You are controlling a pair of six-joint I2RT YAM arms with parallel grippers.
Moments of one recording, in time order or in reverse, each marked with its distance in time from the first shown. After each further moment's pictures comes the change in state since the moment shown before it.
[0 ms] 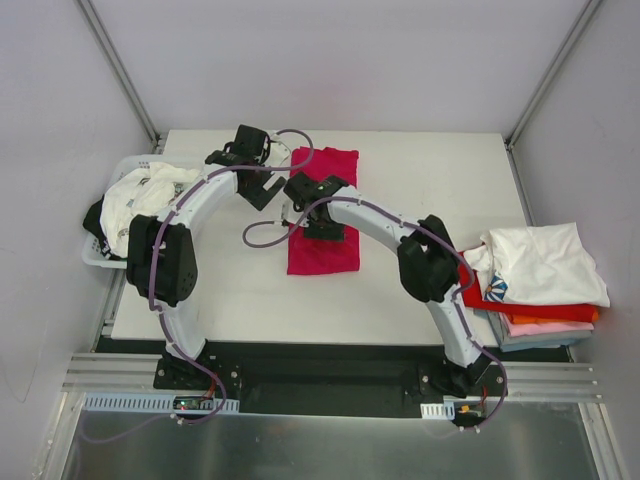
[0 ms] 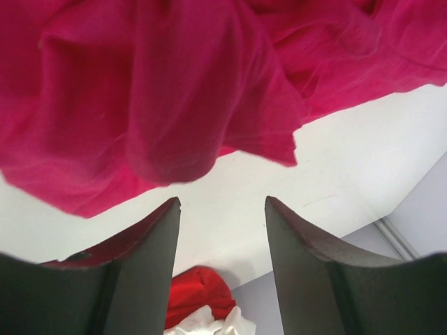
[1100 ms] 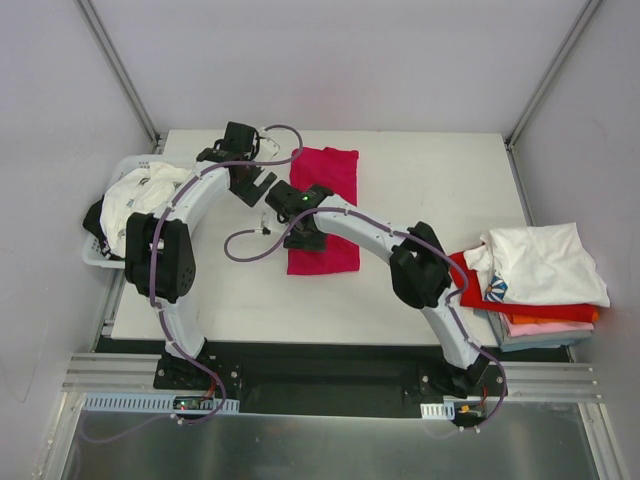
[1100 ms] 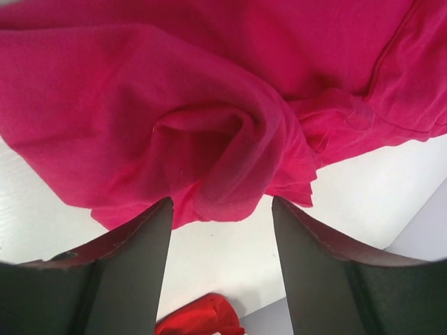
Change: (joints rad) left arm 0.060 0.018 0.014 0.010 -0.002 0.007; right arm 0.092 0.009 0.035 0.022 -0.054 0.055
